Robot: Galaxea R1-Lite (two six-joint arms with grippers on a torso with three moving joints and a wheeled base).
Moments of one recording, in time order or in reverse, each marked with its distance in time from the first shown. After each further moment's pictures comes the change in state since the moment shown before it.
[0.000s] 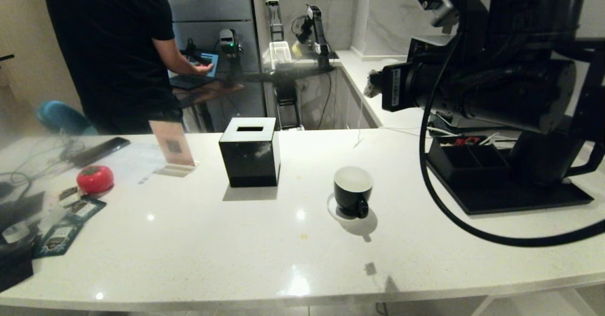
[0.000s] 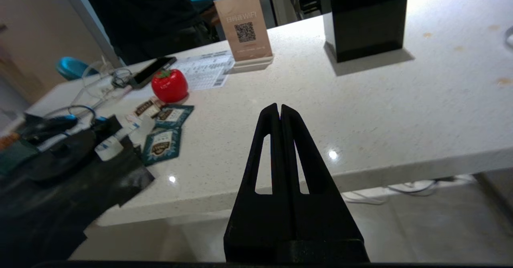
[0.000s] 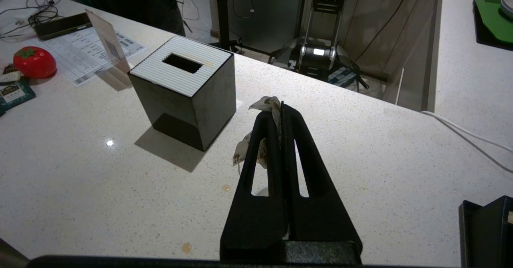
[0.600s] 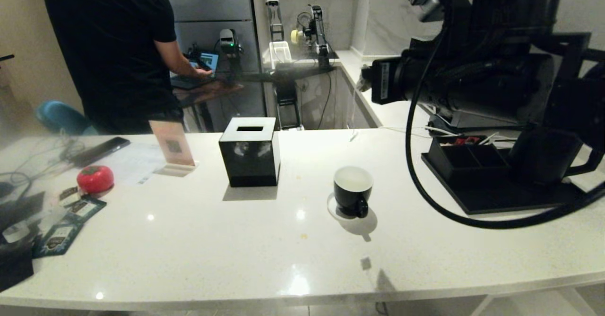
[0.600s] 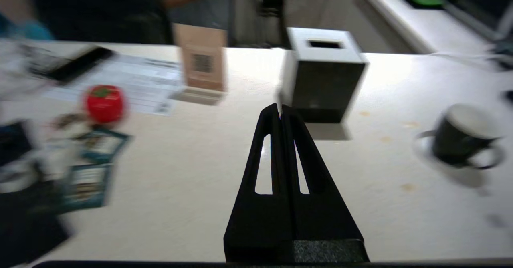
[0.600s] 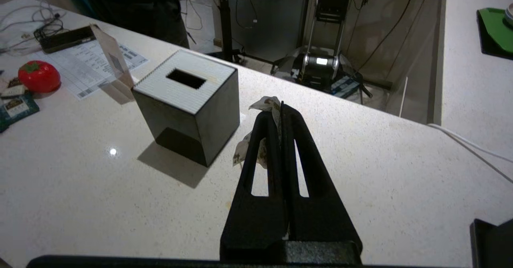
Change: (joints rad) left arm -0.052 0.623 -0.352 -0.176 -0.005 -0.304; right arm -0.001 0.058 -0.081 -0.001 0.006 0.003
